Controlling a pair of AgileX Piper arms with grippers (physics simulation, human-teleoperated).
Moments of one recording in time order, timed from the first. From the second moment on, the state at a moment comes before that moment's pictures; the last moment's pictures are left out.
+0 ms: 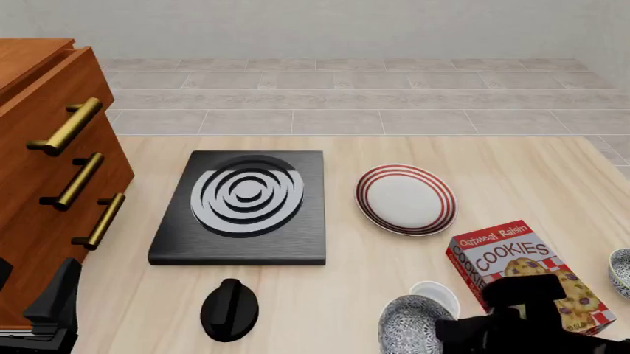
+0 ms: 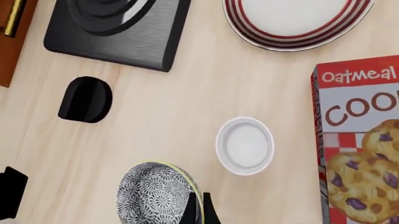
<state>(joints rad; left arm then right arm) 0.00 0.00 0.00 0.00 0.00 0.67 0.77 -0.28 0.40 0.52</state>
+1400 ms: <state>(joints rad) 0.00 0.00 0.00 0.00 0.00 0.42 0.90 -0.49 0.49 0.54</state>
